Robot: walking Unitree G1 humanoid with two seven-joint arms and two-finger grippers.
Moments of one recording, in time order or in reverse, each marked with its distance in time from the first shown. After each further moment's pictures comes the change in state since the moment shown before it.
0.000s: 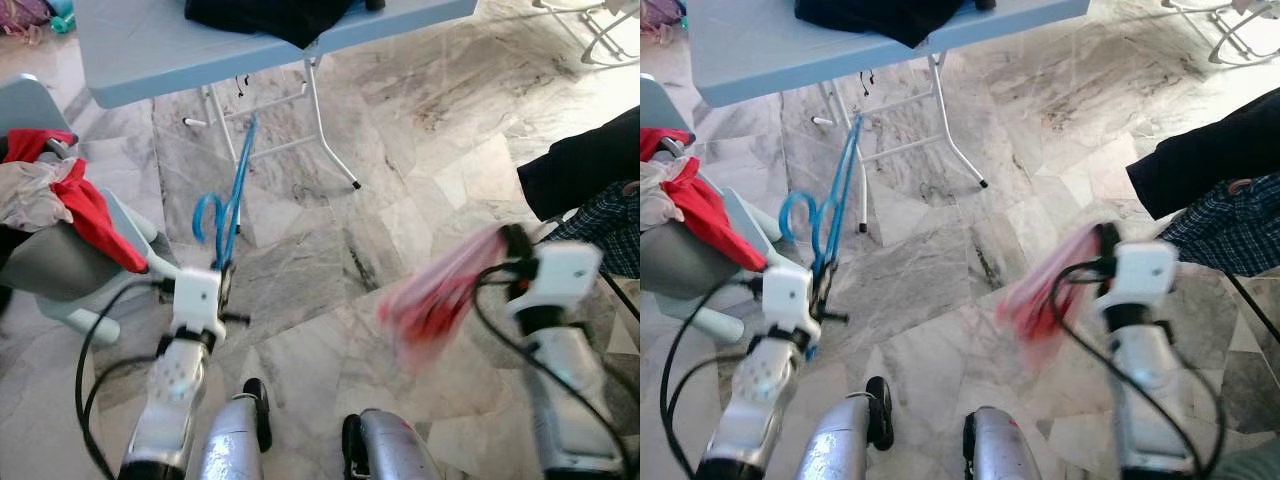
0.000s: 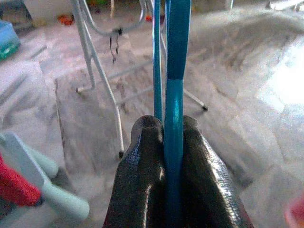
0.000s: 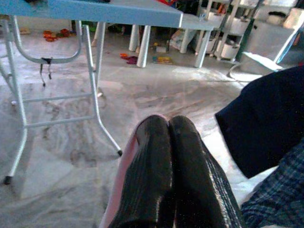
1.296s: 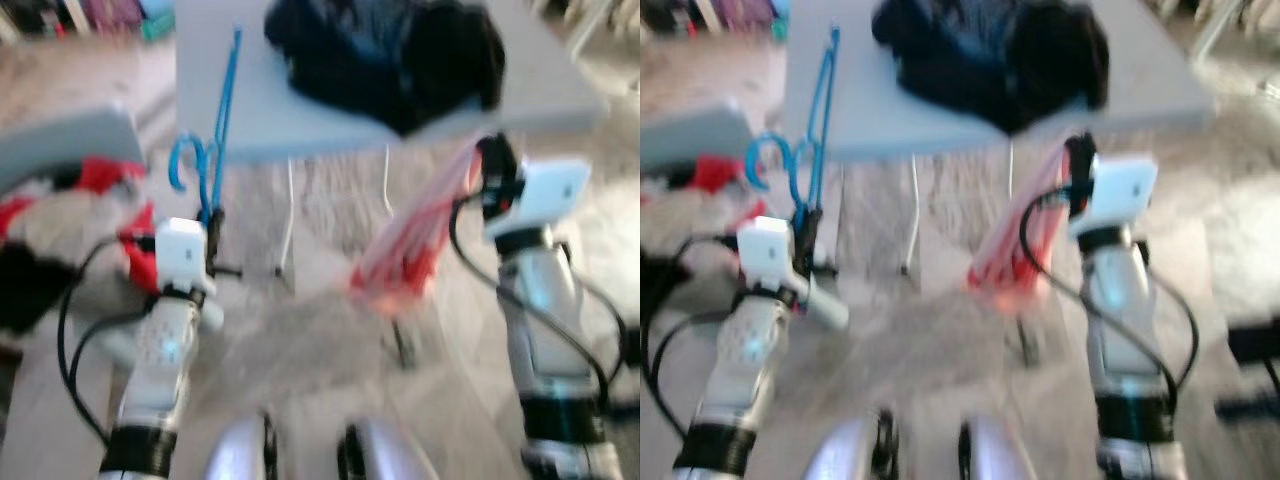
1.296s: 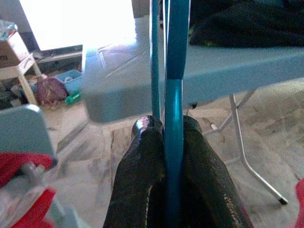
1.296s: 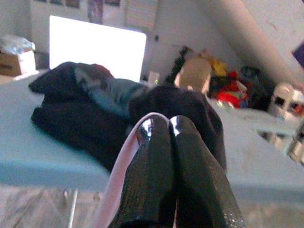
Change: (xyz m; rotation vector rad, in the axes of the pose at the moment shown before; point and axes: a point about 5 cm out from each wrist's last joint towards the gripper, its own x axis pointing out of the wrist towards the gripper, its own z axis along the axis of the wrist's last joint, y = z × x) left arm 0.024 0.008 0.044 0.017 -0.184 0.014; right arm 0.063 0.026 0.081 -0.016 -0.301 0.104
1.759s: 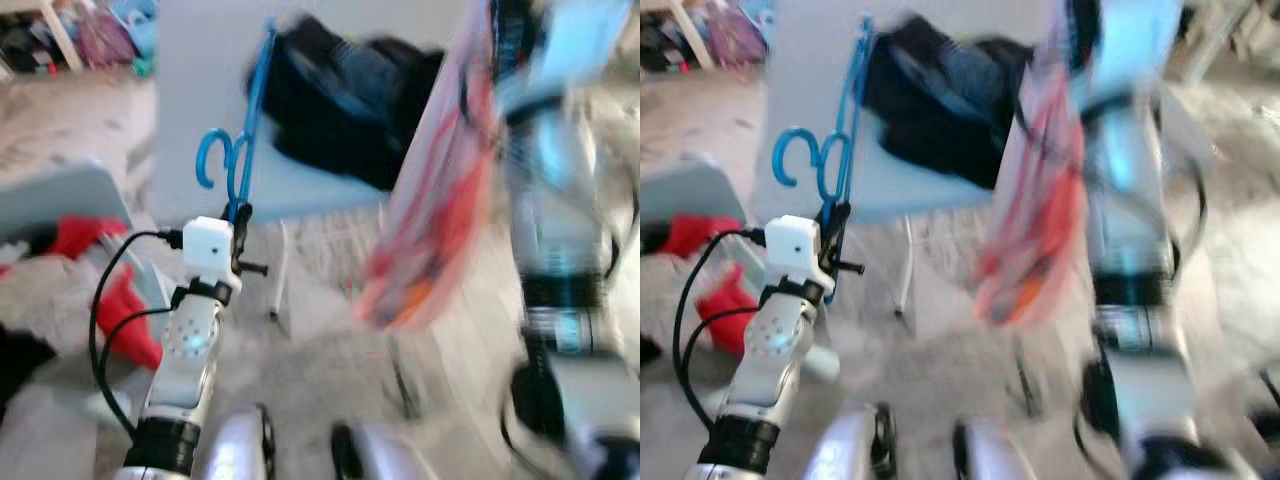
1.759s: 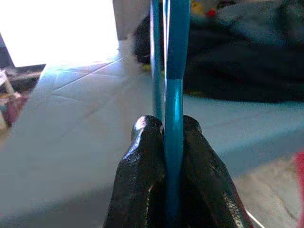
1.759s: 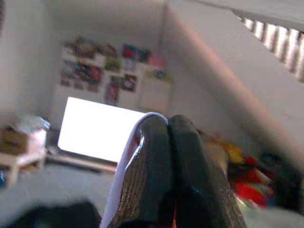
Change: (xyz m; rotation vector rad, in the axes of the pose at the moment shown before) left arm 0.006 -0.014 0.005 -0.029 -0.030 -0.030; right arm 0.106 0.017 0.089 0.023 -0.333 0.135
